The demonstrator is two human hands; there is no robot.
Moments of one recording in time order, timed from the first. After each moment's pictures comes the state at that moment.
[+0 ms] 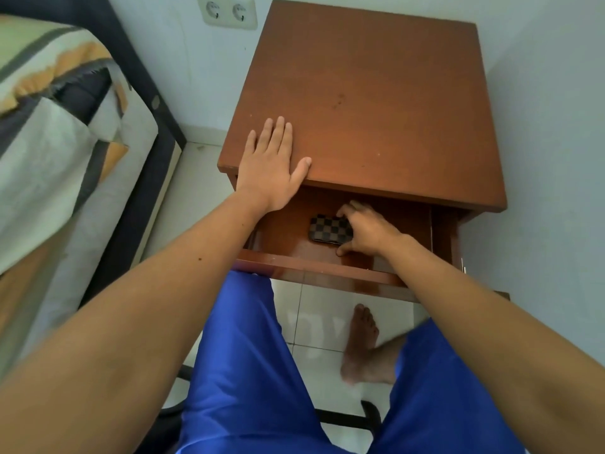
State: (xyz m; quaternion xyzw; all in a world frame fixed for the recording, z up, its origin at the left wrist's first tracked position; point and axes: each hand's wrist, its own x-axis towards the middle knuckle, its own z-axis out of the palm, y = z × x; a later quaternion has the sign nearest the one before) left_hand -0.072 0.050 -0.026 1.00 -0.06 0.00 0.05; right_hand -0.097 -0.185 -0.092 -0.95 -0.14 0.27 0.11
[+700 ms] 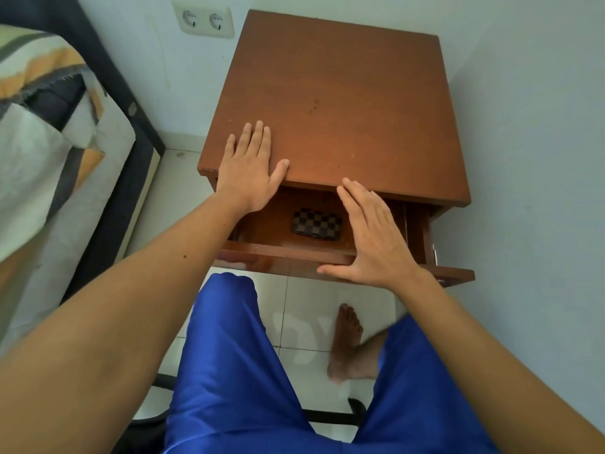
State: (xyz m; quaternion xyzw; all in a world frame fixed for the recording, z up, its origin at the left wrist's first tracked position) left_hand -0.073 0.050 -0.024 1.00 -0.06 -0.01 0.05; right_hand -0.176 -0.220 -0.036 -0.95 -0.27 -0.08 0.13
